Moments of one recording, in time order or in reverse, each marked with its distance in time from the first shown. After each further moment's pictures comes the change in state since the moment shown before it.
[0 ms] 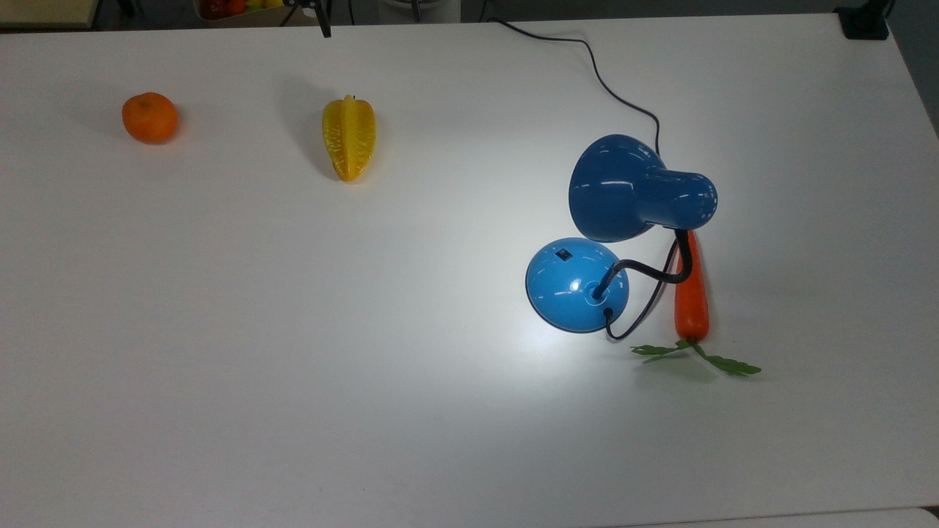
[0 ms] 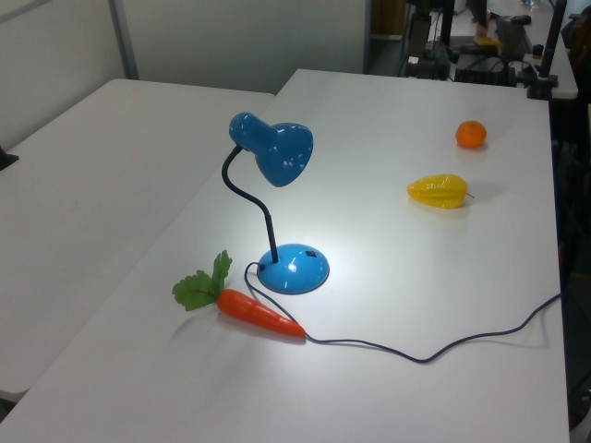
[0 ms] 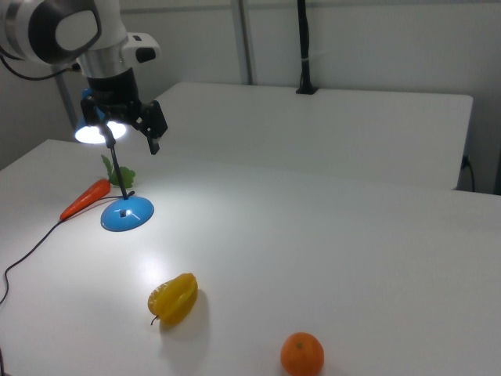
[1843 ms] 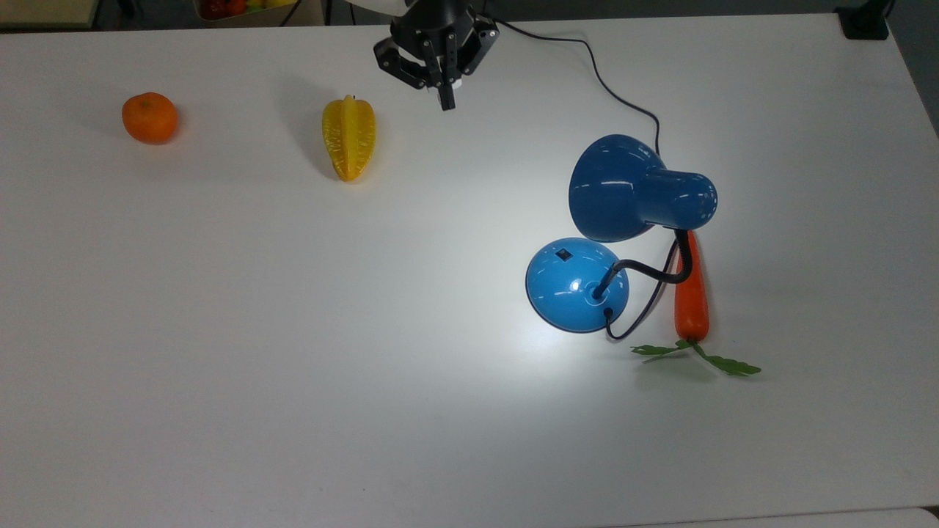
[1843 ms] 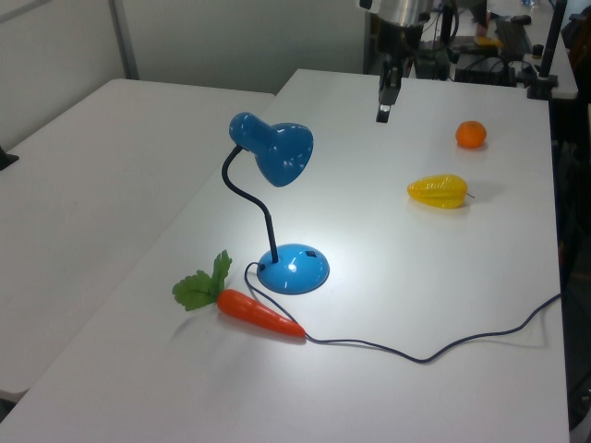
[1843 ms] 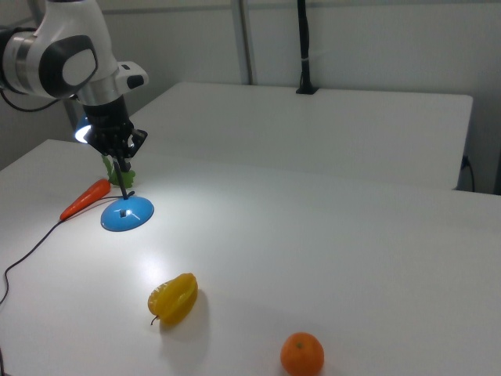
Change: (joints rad) arm 0.022 0.095 0.108 -0.068 0.006 0.188 -0.025
